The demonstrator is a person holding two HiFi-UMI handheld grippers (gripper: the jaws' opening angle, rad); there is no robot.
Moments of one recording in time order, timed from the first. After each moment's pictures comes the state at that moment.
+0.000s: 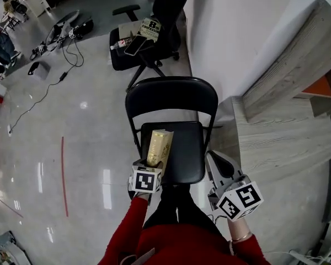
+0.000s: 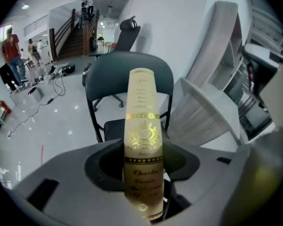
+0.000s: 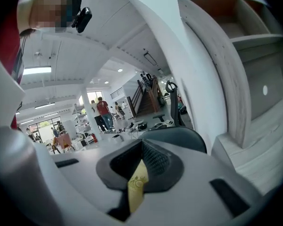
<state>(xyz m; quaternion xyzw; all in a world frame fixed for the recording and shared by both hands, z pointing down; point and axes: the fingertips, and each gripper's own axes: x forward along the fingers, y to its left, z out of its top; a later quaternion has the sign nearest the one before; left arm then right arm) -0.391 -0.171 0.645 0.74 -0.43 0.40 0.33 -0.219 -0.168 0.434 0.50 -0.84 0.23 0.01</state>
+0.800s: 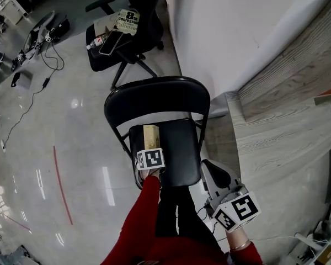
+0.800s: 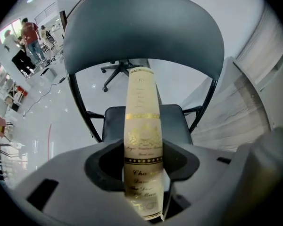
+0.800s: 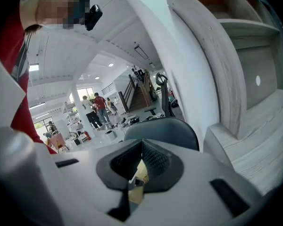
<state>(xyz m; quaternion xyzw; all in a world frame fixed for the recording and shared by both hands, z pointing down) -0.371 -0.235 0.767 0.62 -0.48 0.46 0.41 -0.205 -0.182 0.468 0.53 -0.81 0.27 0.04</state>
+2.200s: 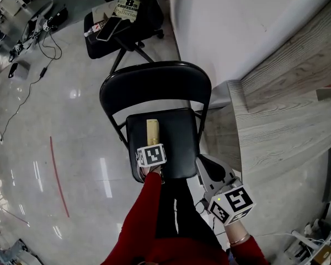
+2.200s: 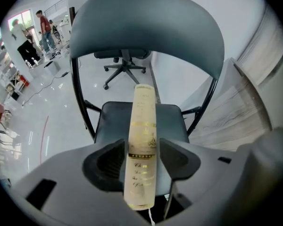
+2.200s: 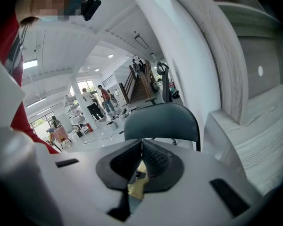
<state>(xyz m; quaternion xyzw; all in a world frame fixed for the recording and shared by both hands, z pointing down) -0.361 -0.217 0.782 0.62 -0.50 0.43 0.43 -0.214 -0.172 0.512 0.51 -0.81 0.29 0.08</state>
